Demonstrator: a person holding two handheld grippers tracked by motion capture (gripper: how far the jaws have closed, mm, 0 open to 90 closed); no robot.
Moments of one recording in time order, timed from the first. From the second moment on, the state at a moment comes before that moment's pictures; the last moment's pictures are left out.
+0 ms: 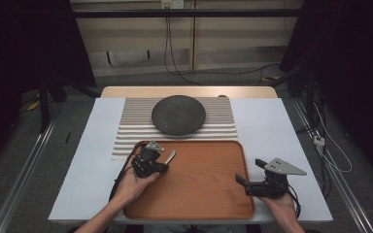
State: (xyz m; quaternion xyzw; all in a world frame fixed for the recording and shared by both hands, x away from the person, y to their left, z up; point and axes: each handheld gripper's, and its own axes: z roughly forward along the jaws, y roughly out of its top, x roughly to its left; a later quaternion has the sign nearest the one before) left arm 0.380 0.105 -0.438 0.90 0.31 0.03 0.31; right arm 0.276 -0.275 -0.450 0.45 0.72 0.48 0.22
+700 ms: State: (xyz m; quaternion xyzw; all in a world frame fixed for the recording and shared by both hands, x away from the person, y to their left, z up) left arm 0.384 0.116 -0.435 0.89 0.34 0.07 0.29; right arm 0.276 -0.274 -0.450 0.45 0.72 0.48 0.22
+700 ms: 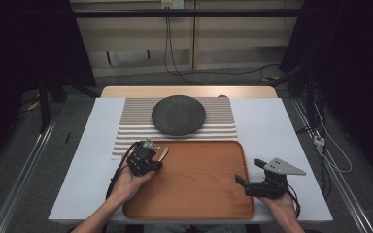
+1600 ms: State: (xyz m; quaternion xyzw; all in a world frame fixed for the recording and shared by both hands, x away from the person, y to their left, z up) left arm 0.391 0.132 -0.432 0.89 0.36 0.09 0.27; right arm 0.277 -0.272 -0.451 0.45 0.72 0.48 0.22
